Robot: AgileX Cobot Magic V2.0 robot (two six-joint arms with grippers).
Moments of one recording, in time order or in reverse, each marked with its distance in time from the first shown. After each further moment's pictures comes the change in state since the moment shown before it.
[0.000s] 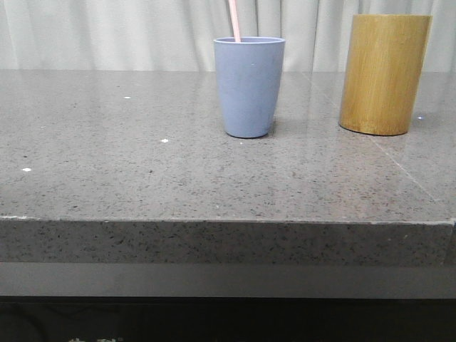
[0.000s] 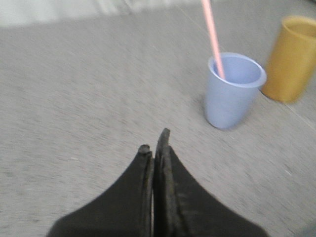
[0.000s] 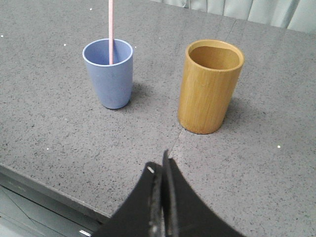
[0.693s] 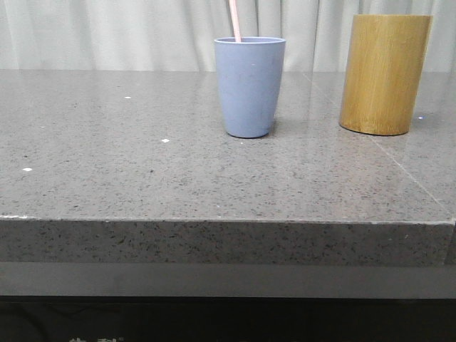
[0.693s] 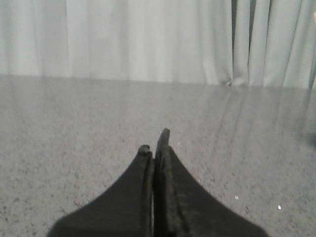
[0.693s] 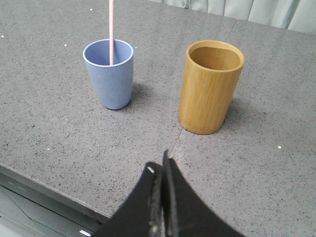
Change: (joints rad) left arm 0.253 -0.726 0.775 -0.009 -0.463 0.002; right arm 0.000 0.000 0.000 0.000 0.000 0.000
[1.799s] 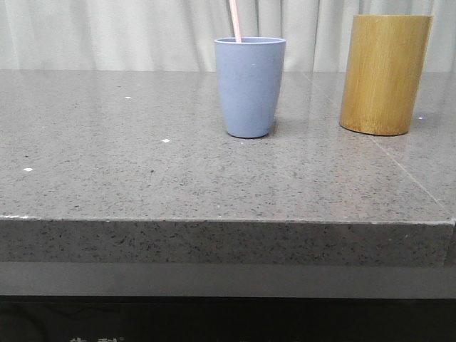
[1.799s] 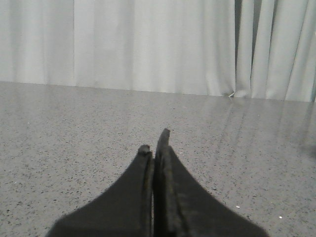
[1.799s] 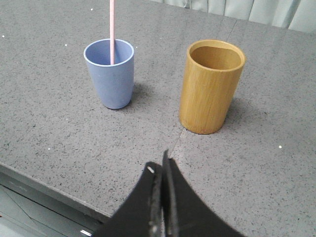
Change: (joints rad) left arm 0.009 0.000 0.000 0.103 -0.015 -0.122; right arm 0.000 0.000 0.000 0.002 0.000 0.000
